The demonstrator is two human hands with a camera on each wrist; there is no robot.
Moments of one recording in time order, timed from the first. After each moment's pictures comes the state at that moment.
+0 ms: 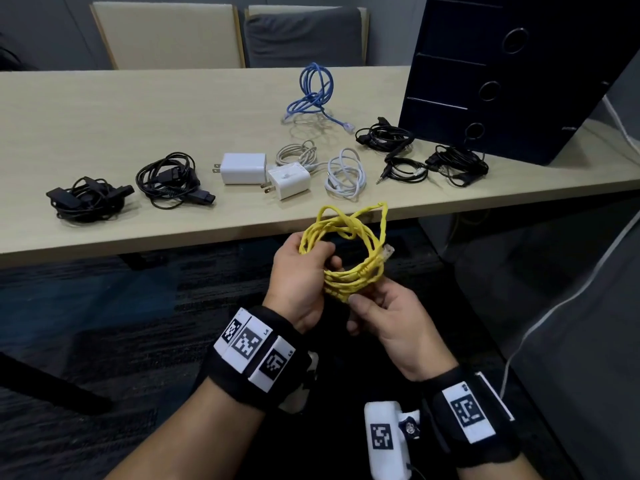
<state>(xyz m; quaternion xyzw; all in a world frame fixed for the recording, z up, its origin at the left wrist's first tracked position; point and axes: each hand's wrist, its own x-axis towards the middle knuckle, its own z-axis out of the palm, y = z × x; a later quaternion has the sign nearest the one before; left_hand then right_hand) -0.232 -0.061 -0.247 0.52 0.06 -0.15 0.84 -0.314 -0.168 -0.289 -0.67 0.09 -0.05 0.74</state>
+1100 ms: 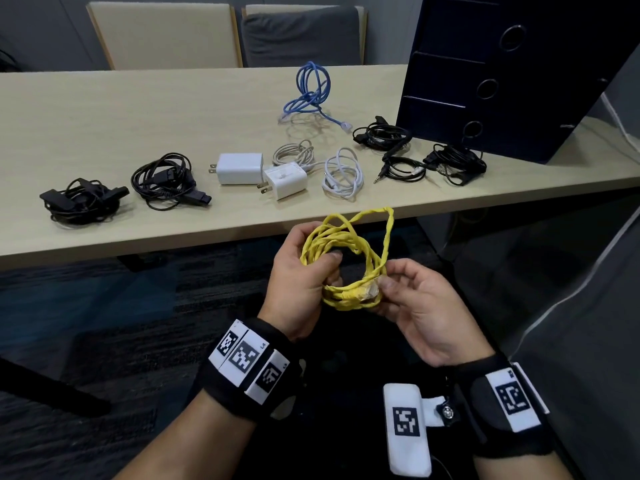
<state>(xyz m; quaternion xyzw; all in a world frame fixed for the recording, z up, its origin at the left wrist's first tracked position) -0.238 -0.052 -0.256 0.51 -0.11 -0.13 0.85 -0.315 -0.189 -0.257 -0.55 0.14 -0.06 0.82</state>
